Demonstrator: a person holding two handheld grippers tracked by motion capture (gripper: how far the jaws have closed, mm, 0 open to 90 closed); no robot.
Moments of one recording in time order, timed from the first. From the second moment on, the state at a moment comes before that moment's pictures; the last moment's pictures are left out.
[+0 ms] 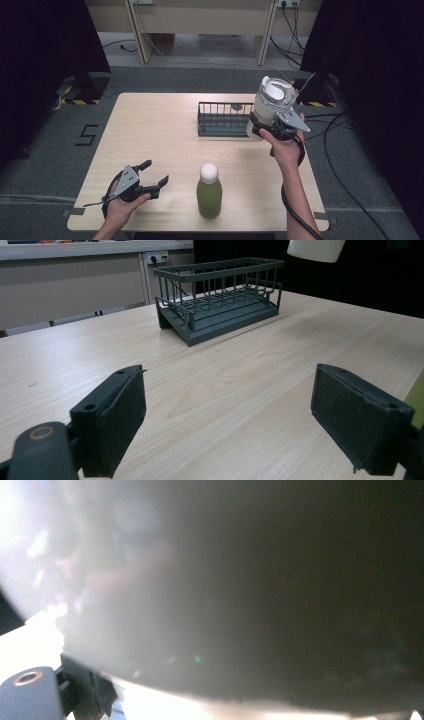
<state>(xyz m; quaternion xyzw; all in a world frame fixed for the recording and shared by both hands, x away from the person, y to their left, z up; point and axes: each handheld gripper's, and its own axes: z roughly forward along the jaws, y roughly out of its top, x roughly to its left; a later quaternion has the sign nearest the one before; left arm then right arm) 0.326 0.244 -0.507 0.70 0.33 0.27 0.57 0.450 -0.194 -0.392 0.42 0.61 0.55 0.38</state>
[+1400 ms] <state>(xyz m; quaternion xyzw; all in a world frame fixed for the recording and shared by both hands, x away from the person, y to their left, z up) 0.325 0.244 -0.507 0.70 0.33 0.27 0.58 0.490 -0.181 -0.373 0.44 0.60 0.55 0.39</state>
